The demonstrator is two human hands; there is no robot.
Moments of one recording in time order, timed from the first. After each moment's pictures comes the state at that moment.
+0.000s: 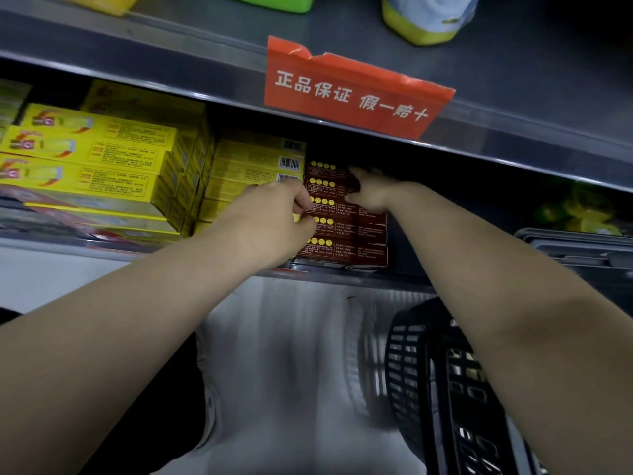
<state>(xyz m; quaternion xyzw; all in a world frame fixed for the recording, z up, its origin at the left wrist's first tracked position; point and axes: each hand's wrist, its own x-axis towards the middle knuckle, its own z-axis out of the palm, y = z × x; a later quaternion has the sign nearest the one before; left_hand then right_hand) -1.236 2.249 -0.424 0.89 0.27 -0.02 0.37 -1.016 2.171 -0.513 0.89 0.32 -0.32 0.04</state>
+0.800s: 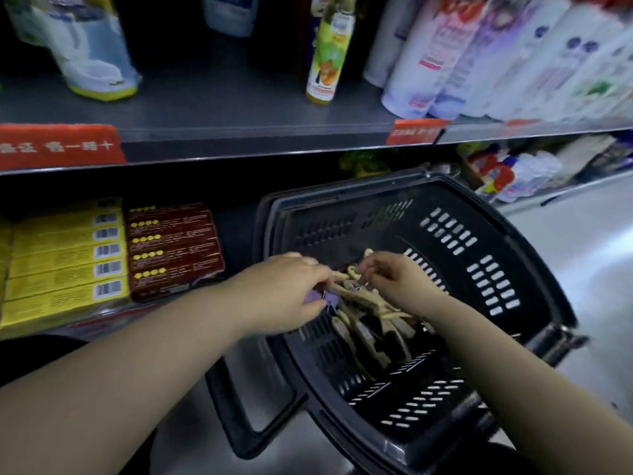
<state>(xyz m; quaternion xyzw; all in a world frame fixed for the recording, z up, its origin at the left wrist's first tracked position) -1.195 2.029 -0.361 0.94 -0.20 -0.12 0.25 -1.113 1.811 -0.397 0.92 0.15 -0.20 -0.31</state>
